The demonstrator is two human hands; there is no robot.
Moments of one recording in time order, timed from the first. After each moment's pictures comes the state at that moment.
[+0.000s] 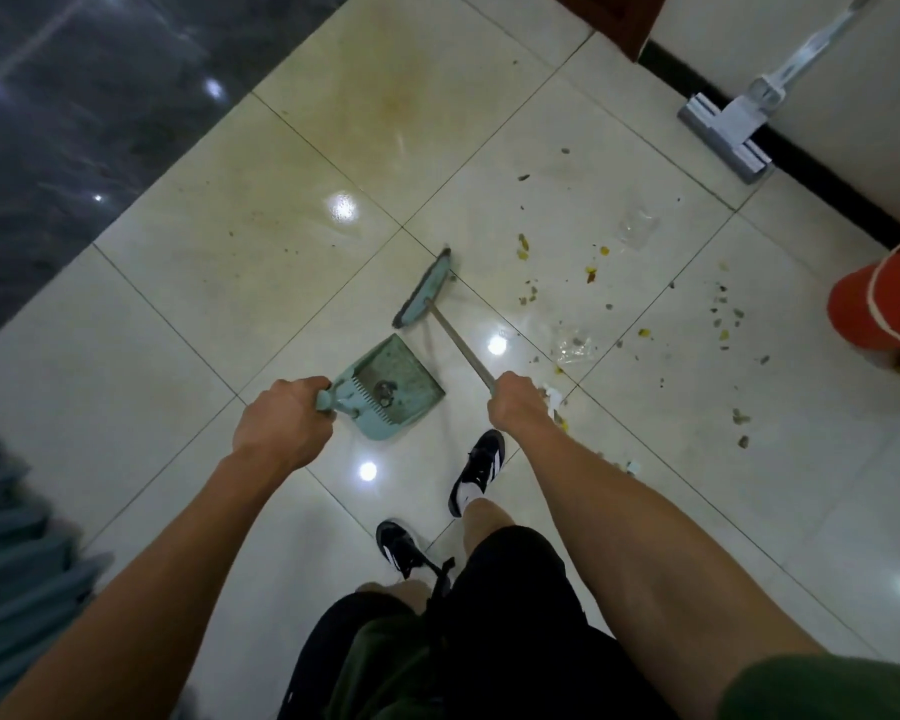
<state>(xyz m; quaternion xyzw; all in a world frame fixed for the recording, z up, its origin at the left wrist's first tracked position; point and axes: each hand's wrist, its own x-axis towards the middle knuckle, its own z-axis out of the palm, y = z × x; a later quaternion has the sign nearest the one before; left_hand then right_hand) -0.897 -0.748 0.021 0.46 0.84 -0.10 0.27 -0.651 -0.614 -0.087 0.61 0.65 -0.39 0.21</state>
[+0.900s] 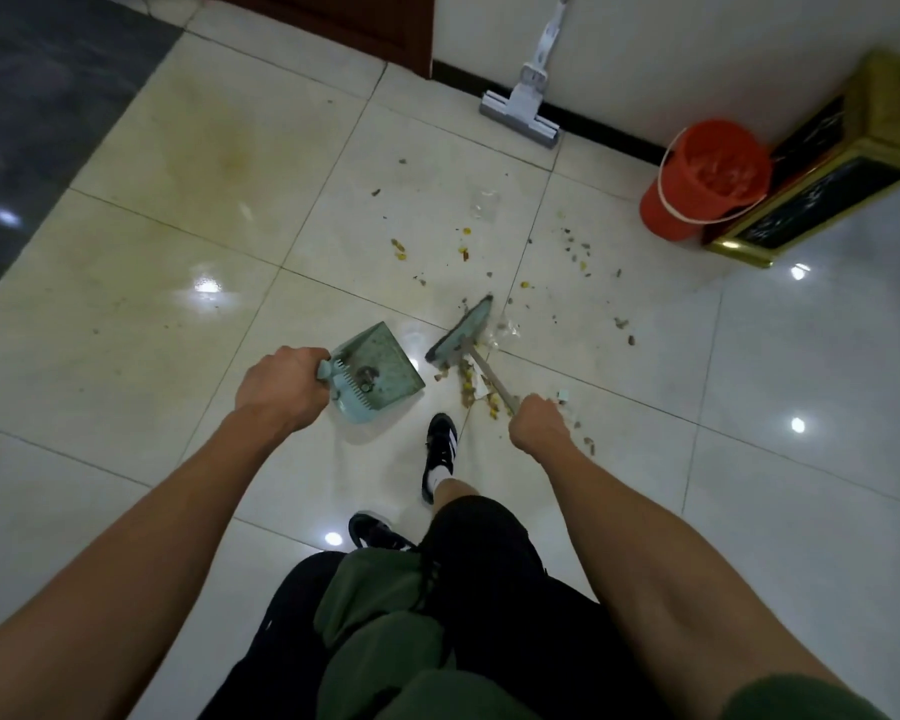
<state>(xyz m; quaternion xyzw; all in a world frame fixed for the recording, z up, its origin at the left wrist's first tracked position) -0.874 -0.741 0.027 0.67 0.71 -0.08 0.21 -0.544 -0.775 -0.035 0.79 0.49 -0.34 0.16</state>
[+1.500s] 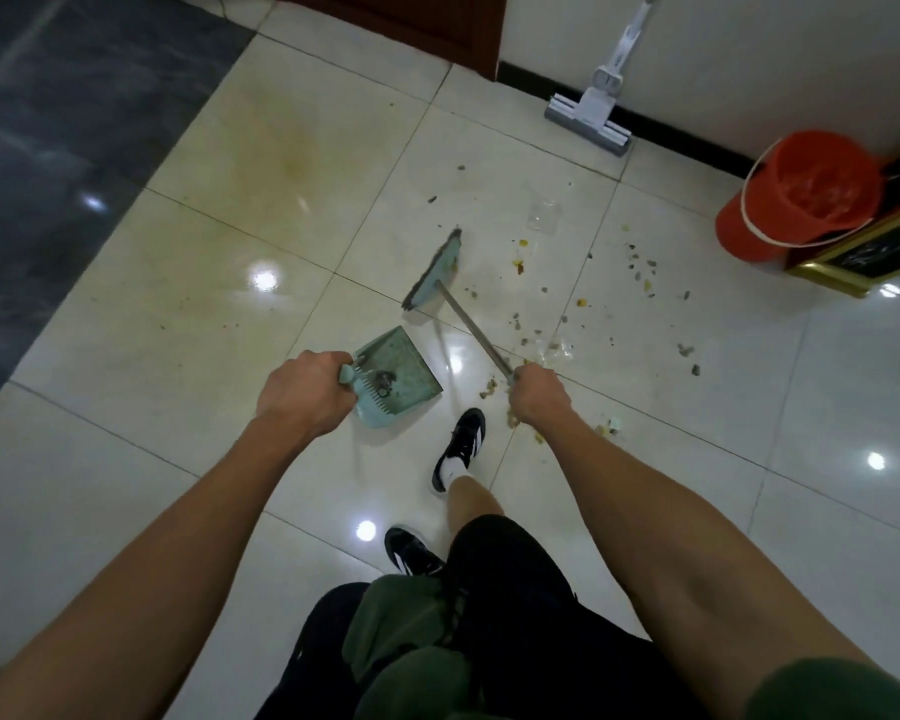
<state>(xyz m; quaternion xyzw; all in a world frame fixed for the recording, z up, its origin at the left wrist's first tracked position) -0.910 -0.683 0.031 0.64 0.73 -0.11 0.21 -0.611 -0.647 -0.061 0.73 0.56 -0.37 0.11</state>
